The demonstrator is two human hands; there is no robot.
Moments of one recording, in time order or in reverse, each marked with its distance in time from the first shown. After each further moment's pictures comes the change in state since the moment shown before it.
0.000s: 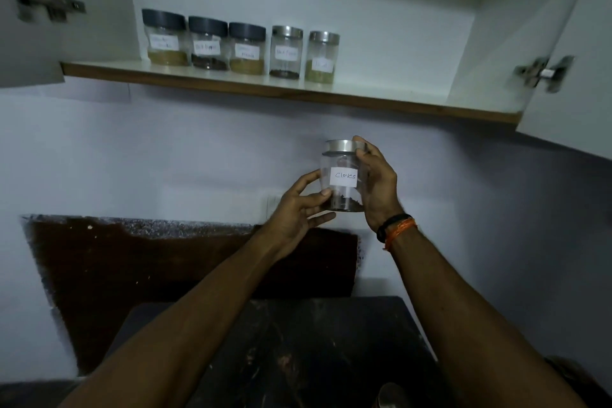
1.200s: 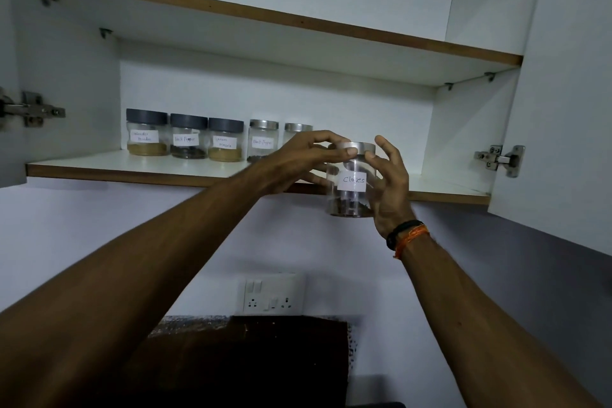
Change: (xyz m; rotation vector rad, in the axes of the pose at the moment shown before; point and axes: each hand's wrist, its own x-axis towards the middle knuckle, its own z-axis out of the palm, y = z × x) left_hand 0.114 0.190 0.081 0.665 -0.259 0.290; right_hand 0.087 -0.114 -0.008 0.022 0.028 -0.254
